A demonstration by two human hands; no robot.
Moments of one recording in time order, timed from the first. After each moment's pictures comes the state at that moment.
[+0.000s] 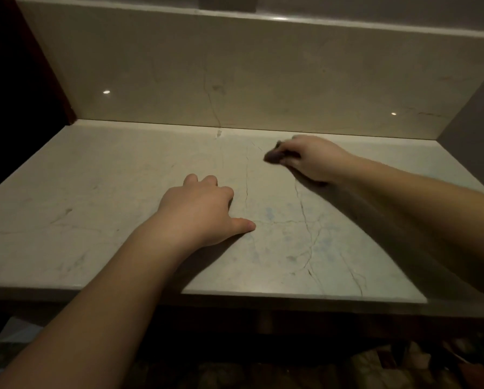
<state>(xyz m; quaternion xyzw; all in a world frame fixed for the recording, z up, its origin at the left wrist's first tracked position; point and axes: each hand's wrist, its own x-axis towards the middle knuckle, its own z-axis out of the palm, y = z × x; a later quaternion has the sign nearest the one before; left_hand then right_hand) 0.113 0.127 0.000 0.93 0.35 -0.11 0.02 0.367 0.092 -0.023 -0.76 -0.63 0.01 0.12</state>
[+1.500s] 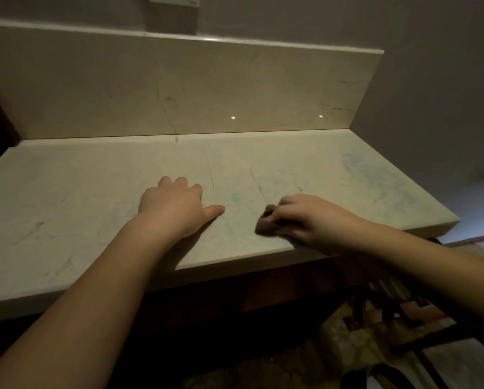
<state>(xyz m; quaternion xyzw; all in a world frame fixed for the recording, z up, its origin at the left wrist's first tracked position) 0.101 0.122 -0.010 0.95 0.31 -0.09 -0.03 0.258 -0.073 -0.023 -0.75 -0.65 0.04 0.13</state>
